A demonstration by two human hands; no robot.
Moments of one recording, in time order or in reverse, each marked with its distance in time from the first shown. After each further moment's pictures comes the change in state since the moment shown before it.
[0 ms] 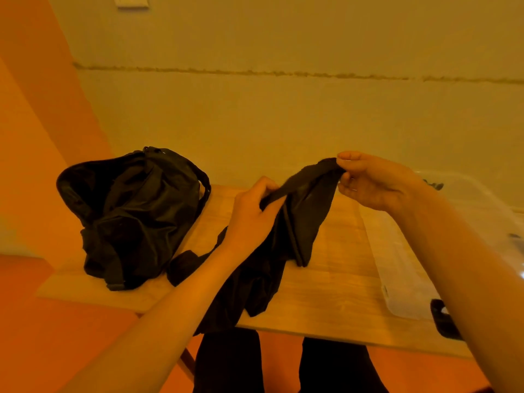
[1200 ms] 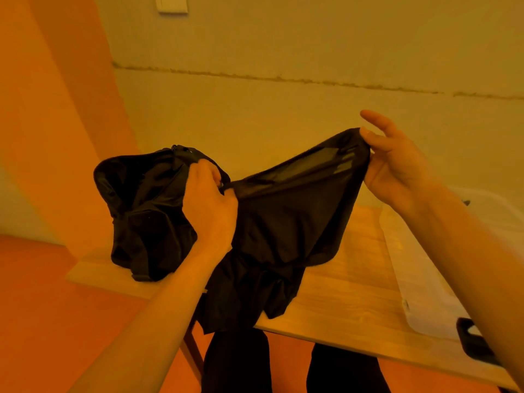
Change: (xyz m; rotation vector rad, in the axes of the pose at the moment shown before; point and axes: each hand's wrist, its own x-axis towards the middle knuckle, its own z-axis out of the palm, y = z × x) left_hand 0.001 -0.010 -0.077 0.522 0.692 -0.119; right_hand -0.015 -0.021 0.044 0.235 -0.159 -0.336
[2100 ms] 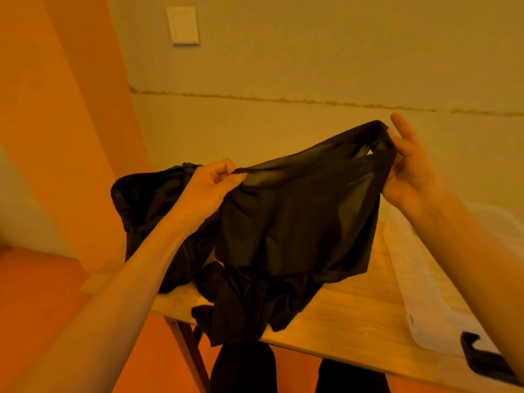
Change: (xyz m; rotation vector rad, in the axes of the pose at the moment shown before) left_hand 0.059 0.015 -0.048 -0.555 -0.740 -0.084; right_hand 0.002 -0.019 -0.007 0.194 0.152 -0.077
